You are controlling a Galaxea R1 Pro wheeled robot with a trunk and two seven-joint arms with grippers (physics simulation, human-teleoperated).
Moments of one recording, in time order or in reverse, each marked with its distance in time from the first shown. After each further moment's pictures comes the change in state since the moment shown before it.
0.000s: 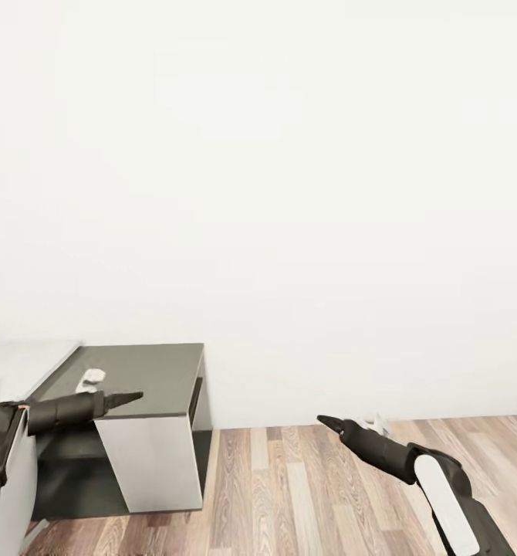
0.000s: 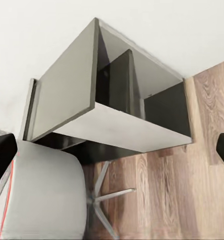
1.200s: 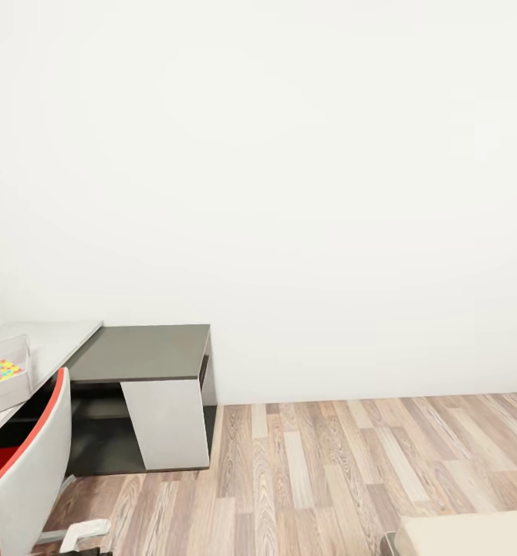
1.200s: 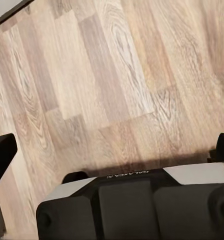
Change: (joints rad) left arm 0.096 -0.055 -0.008 0.912 -0.082 -0.690 1.161; right arm 0.084 0.053 0.273 0.961 0.221 -0.732 -0.007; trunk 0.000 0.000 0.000
